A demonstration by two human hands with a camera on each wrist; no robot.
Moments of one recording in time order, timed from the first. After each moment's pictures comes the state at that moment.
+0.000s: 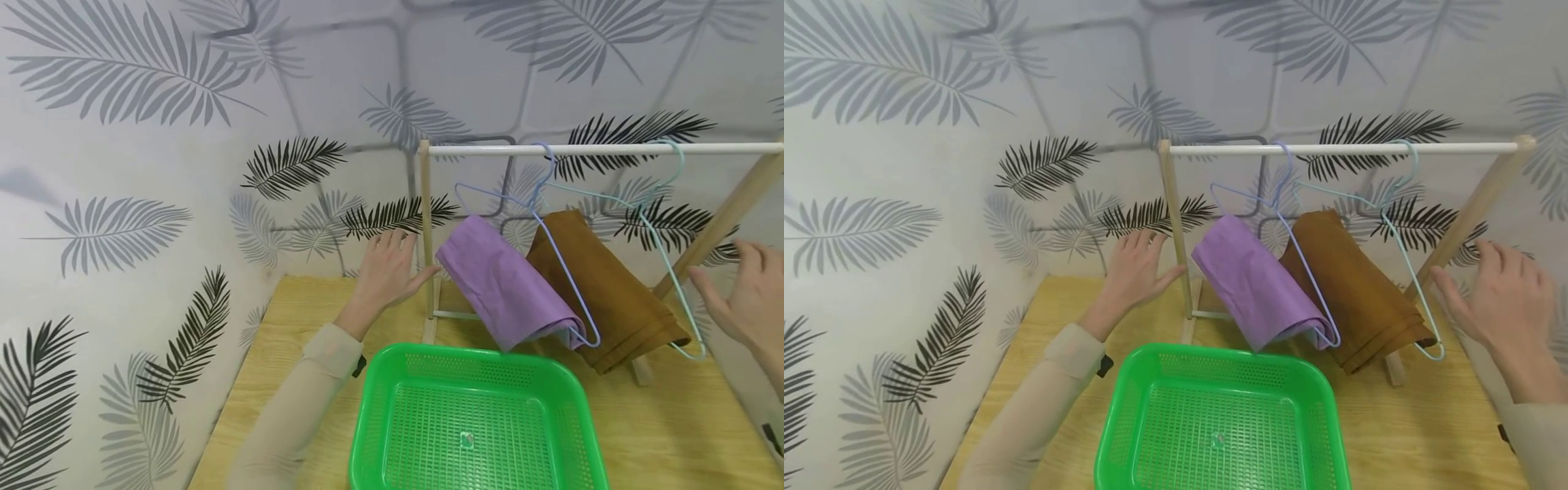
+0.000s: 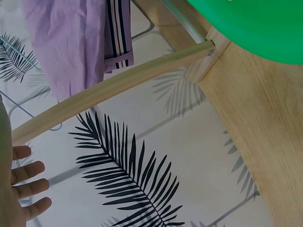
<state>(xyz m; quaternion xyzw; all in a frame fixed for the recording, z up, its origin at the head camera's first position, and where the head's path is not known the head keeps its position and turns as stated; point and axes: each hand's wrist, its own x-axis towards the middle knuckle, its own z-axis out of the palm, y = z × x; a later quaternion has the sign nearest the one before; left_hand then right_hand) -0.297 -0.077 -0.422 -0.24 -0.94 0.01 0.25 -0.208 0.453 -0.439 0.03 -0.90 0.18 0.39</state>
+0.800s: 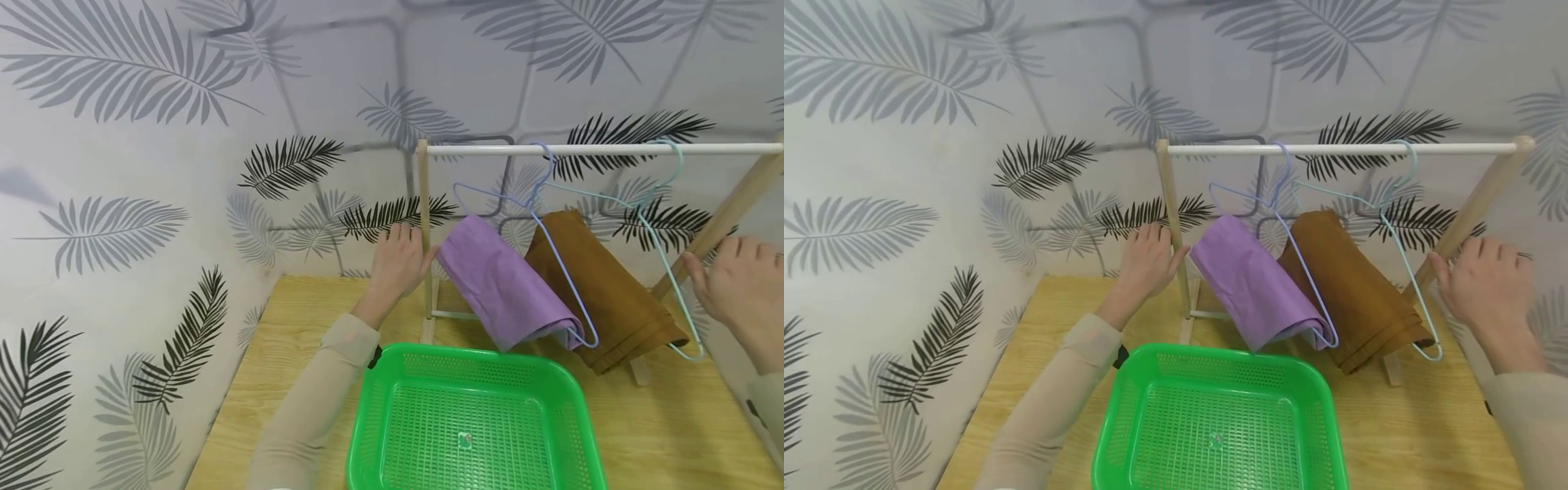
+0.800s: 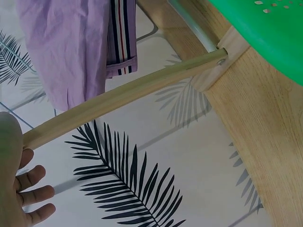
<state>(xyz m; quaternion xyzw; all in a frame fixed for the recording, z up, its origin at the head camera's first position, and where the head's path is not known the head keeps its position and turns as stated) -0.317 -0.050 -0.425 -0.19 -0.96 0.04 0.22 -0.234 0.466 -0.426 -0.06 -0.99 -0.02 0.16</state>
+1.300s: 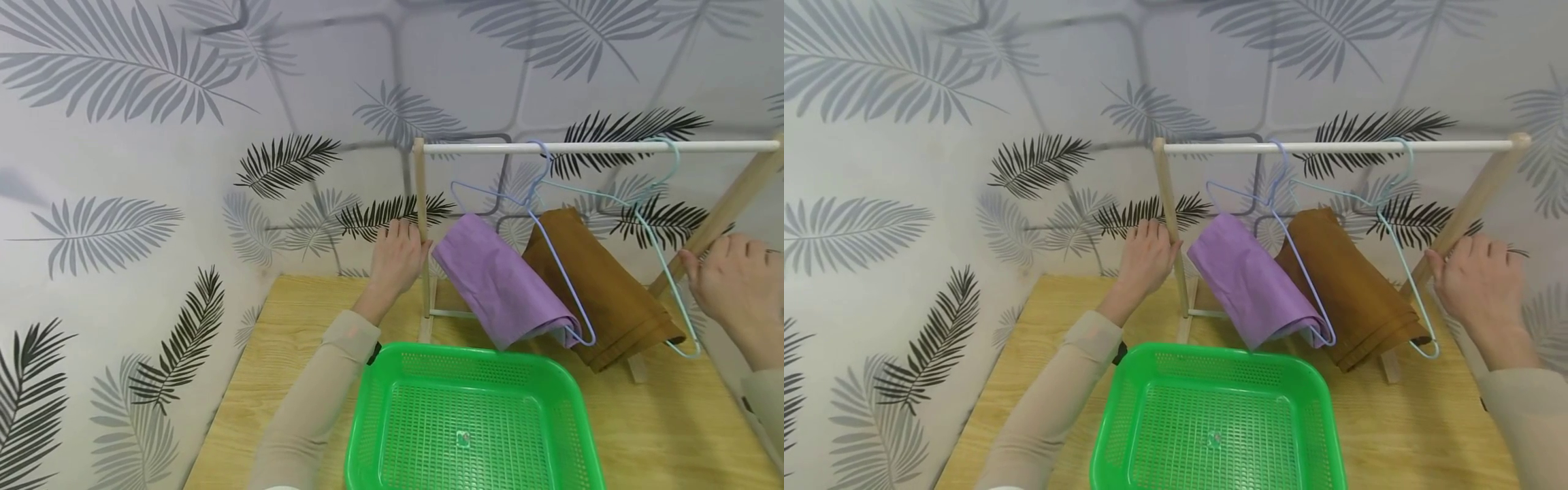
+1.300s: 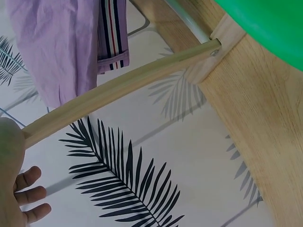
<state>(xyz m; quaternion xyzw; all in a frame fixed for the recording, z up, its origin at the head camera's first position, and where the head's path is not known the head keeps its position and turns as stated) -0.323 -0.048 -0.431 -0.19 -0.94 0.09 0.28 -0.235 0.463 -0.432 -0.03 -0.97 -0.08 0.24</state>
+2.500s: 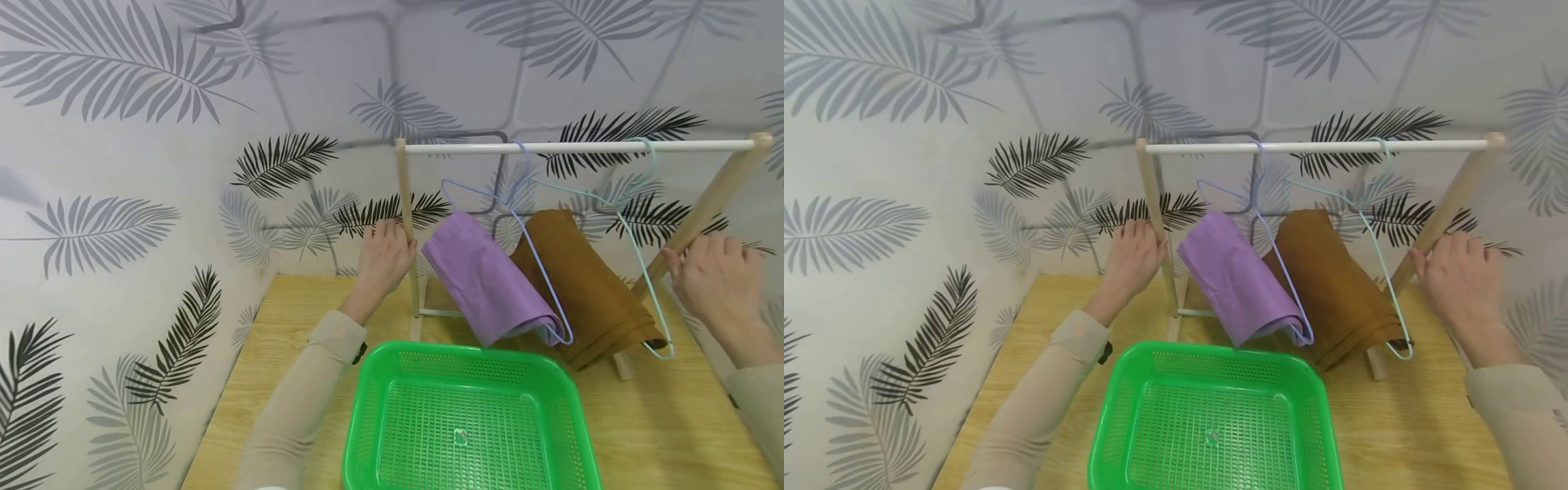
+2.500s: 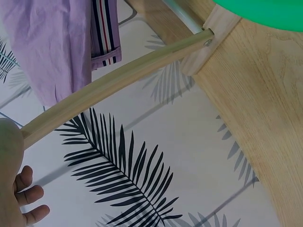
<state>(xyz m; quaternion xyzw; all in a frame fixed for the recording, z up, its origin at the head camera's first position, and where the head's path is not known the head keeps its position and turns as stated) -0.324 -0.065 -0.435 -0.18 -0.92 0.11 0.32 -0.237 0.451 -0.426 -0.03 -0.98 -0.05 0.19</state>
